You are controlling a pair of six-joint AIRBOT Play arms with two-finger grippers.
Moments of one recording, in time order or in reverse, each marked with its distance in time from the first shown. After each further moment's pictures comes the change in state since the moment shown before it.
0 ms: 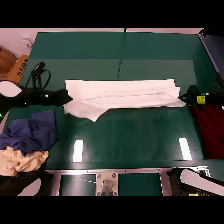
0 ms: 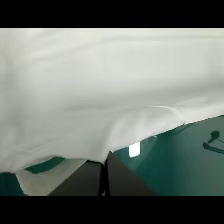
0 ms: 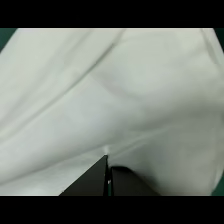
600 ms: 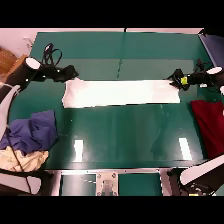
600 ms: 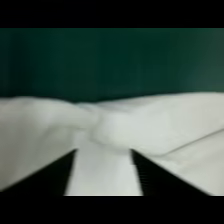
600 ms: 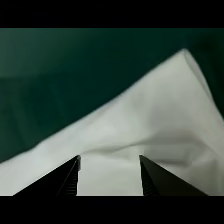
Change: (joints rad) left arm 0.001 -0.554 0.486 -0.034 0.194 0.044; right arm 0.118 -0.564 0.531 0.063 -0.137 0.038
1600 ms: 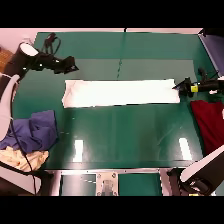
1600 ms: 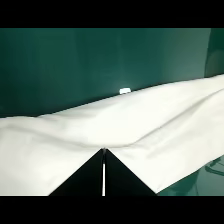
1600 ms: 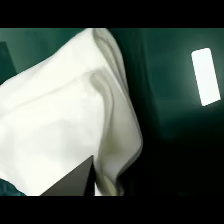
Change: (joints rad) left arm -0.015 -0.072 0.228 -0.013 -0.255 0.019; right arm -0.192 -0.287 0.246 0.065 0.467 -0.248
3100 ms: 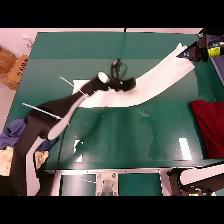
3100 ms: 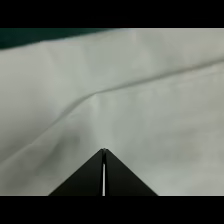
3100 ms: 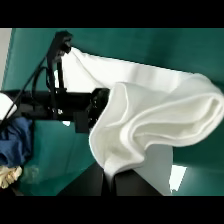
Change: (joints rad) left arm -0.492 -0.375 0.230 -0.299 0.312 -0.056; right arm 0.217 0.464 0.193 0.087 0.265 0.103
